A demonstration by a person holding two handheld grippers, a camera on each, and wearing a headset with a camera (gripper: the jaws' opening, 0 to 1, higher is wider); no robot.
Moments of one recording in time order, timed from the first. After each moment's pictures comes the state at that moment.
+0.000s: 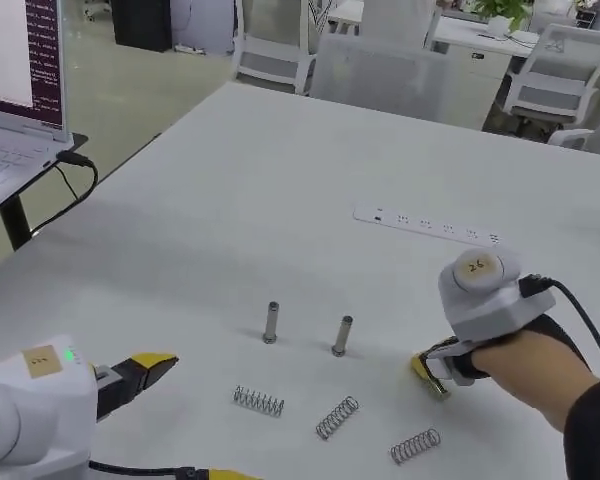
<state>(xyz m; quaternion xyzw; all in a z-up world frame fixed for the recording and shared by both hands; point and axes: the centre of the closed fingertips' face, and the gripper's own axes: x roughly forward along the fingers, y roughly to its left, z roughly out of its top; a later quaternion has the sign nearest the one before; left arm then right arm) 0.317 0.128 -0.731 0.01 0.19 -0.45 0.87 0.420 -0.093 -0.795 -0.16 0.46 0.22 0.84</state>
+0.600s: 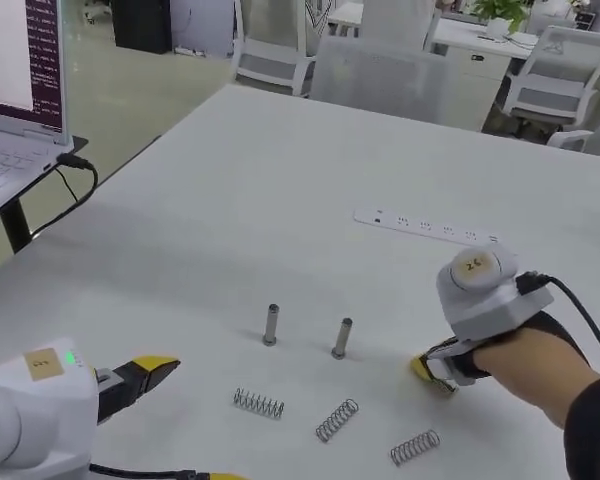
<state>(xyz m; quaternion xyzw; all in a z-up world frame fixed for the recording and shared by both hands) 0.316 0.126 -0.729 0.01 0.19 -0.46 0.87 0.418 -0.091 -0.795 -0.16 0.47 0.23 0.84</state>
